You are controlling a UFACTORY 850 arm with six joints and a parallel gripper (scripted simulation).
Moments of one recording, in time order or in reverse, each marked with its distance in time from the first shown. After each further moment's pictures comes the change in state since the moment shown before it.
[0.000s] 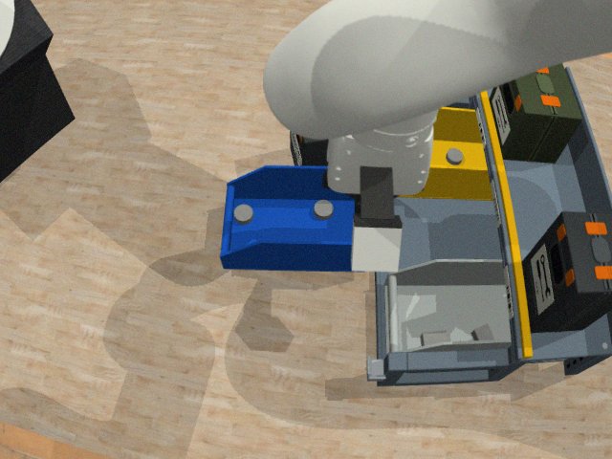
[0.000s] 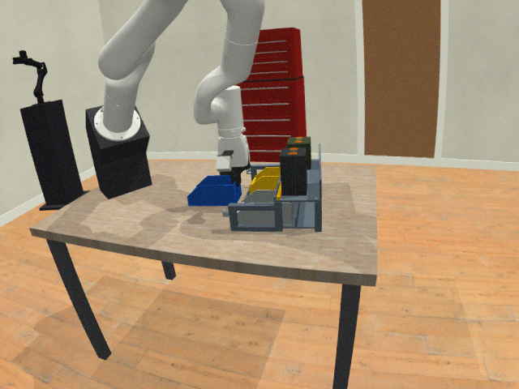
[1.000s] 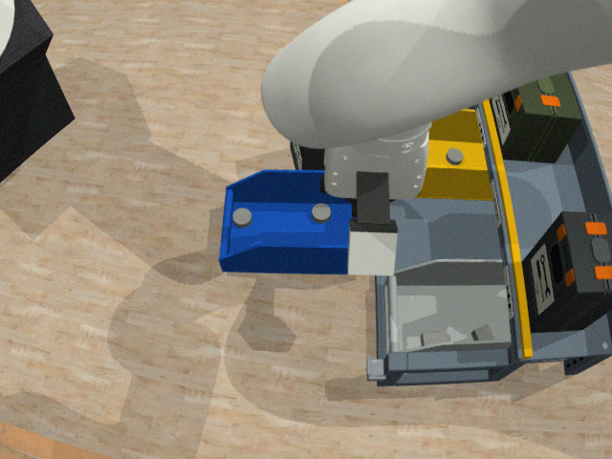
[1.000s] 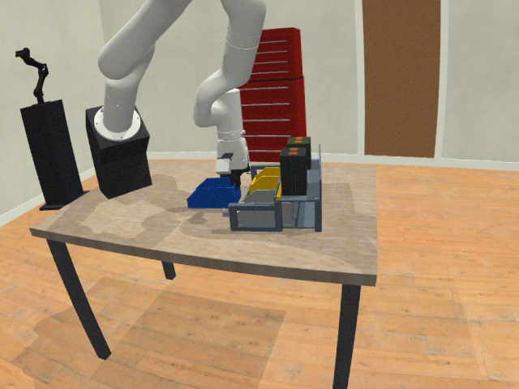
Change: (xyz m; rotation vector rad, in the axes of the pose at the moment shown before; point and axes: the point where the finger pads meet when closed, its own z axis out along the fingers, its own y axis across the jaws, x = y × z) arm 0.000 0.003 0.009 0.001 0.000 0.000
